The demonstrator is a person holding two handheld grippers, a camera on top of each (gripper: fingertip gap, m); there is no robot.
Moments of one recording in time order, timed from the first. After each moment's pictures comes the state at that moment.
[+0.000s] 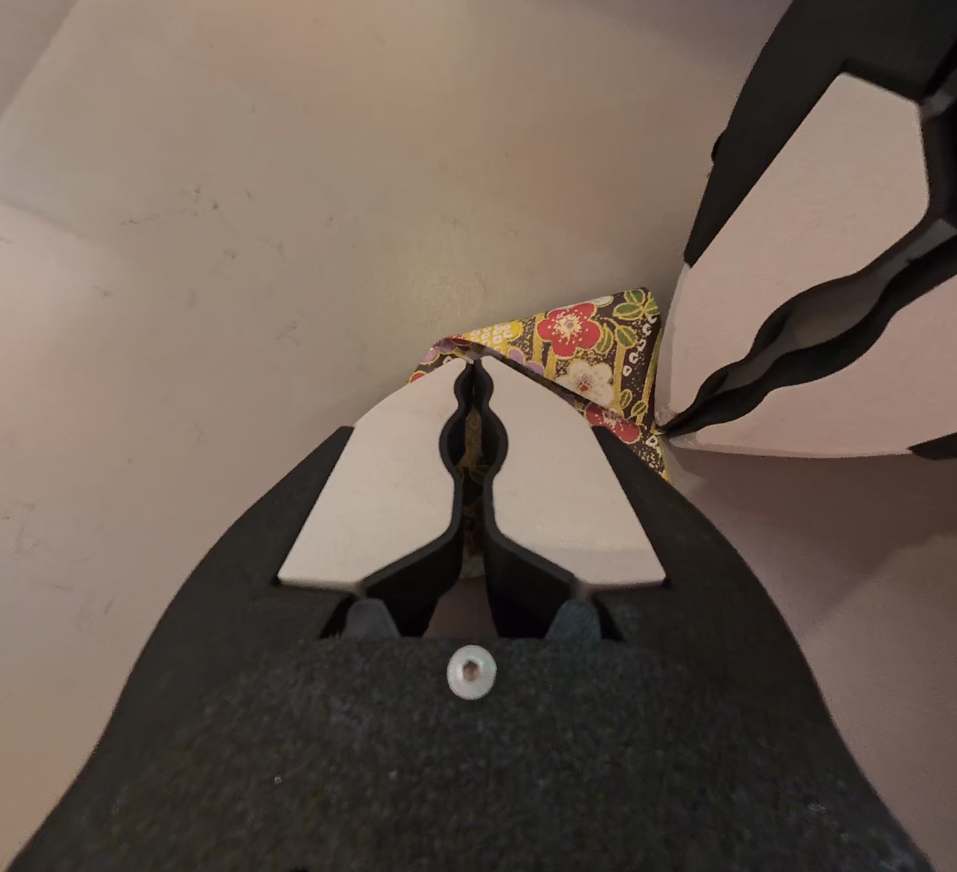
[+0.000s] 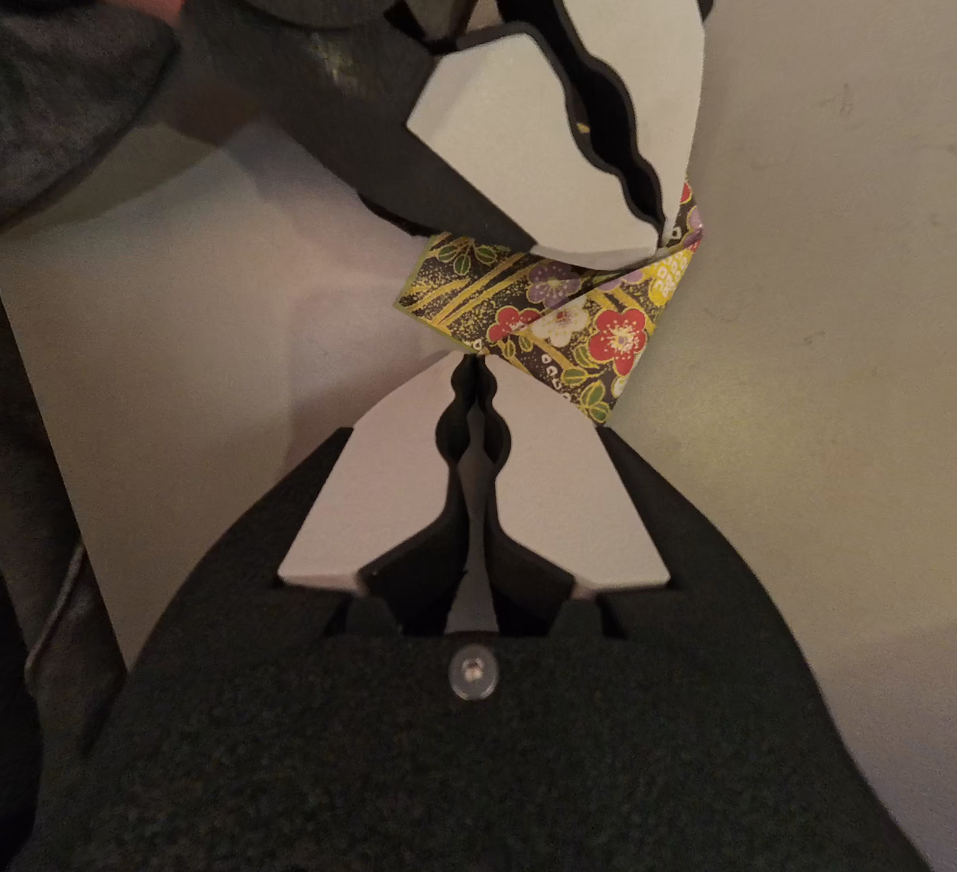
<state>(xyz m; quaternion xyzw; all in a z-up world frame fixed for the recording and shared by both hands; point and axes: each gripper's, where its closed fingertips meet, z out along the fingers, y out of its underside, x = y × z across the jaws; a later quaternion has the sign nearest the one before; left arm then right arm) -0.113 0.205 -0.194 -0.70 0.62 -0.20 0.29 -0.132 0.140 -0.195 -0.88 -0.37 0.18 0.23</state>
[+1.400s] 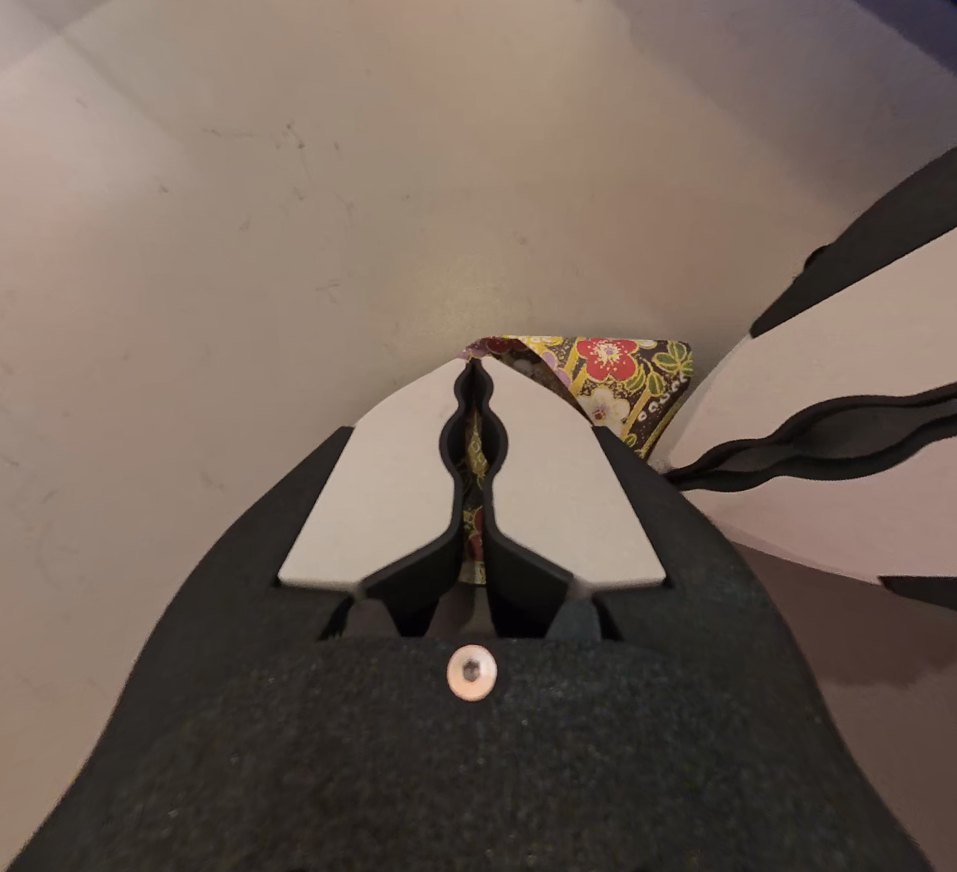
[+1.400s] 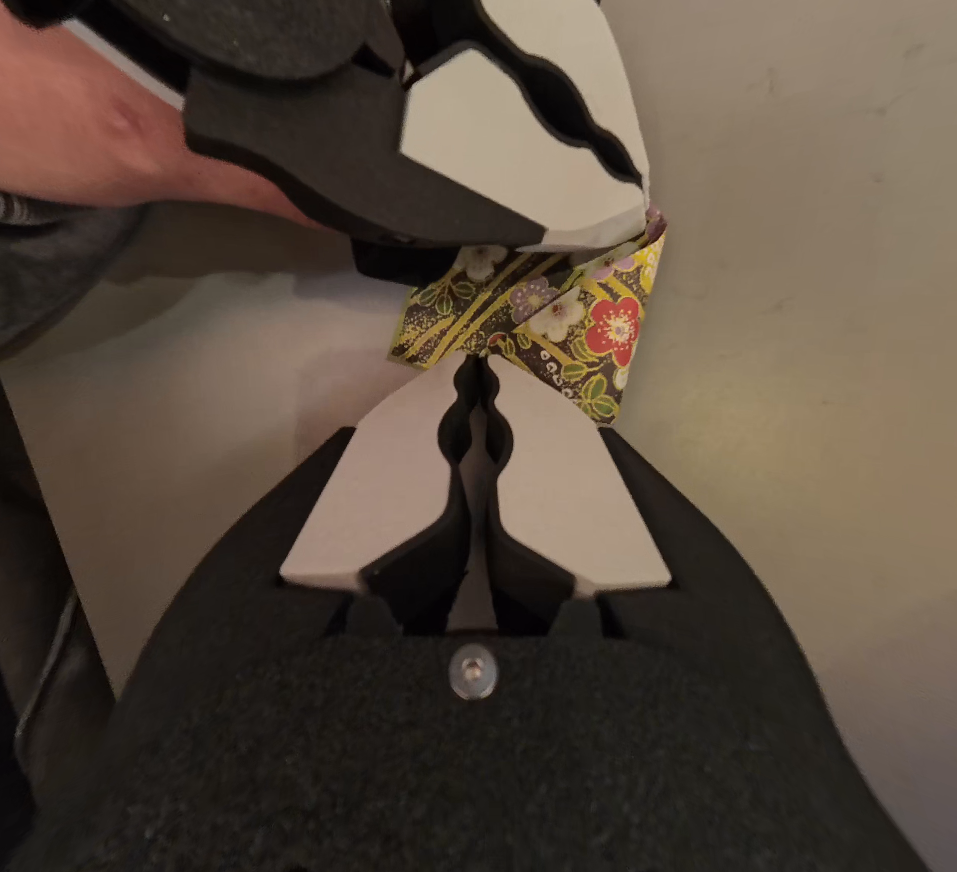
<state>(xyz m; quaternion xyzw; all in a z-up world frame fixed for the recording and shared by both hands) -0.111 0.216 -0.194 -0.79 0.49 -0.20 0.32 -0.128 0.145 -0.194 -0.89 -0.31 0.18 0.27</state>
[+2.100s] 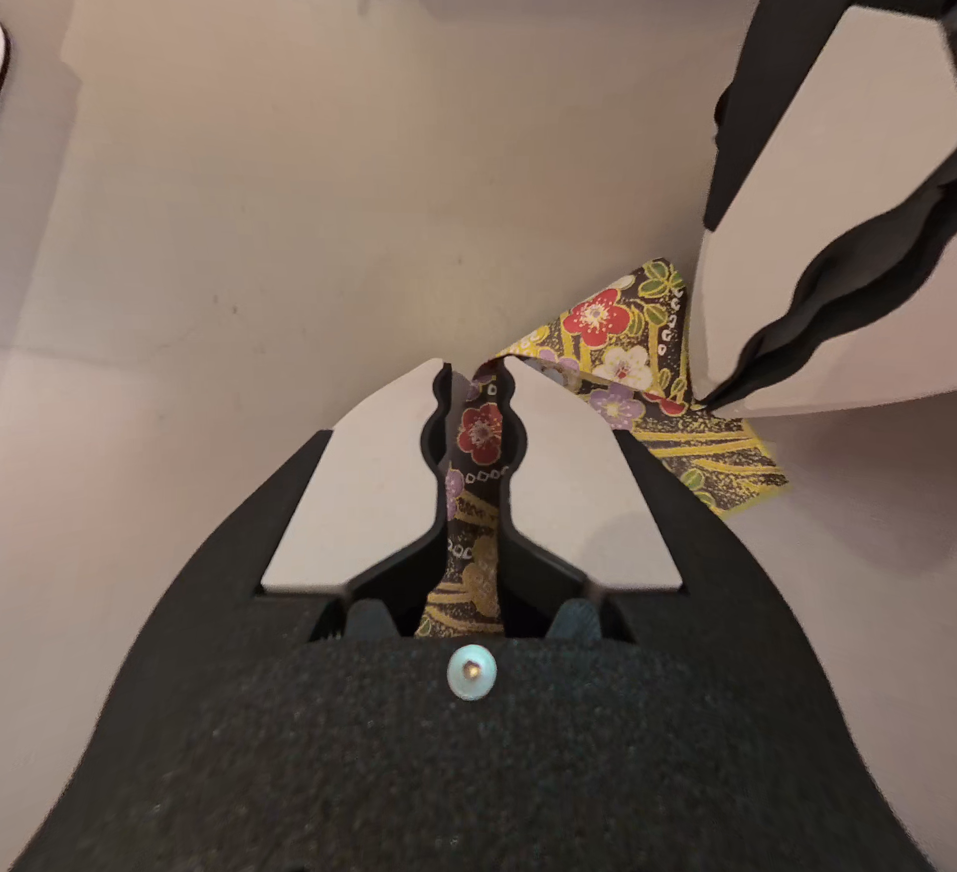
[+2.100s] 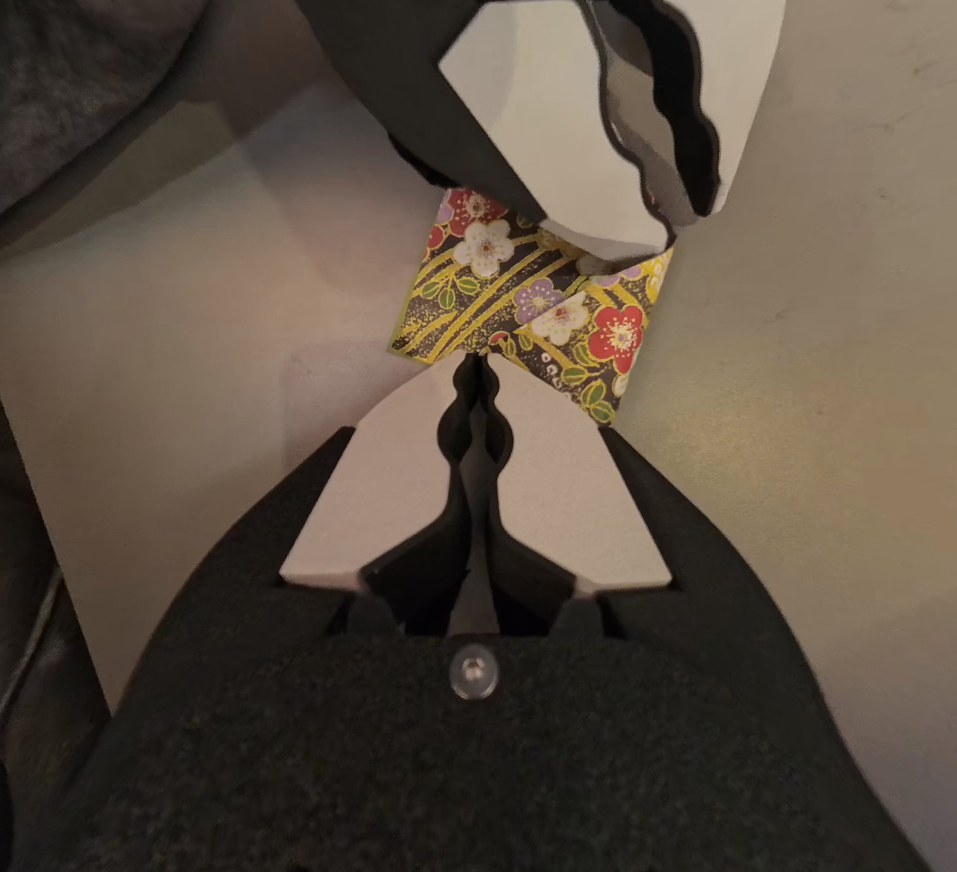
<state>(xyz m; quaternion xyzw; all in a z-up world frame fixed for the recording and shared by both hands) -0.100 0.219 -0.192 -0.60 0.72 -0.19 0.28 -0.128 0.145 -0.195 -0.89 -0.33 0.17 0.26</state>
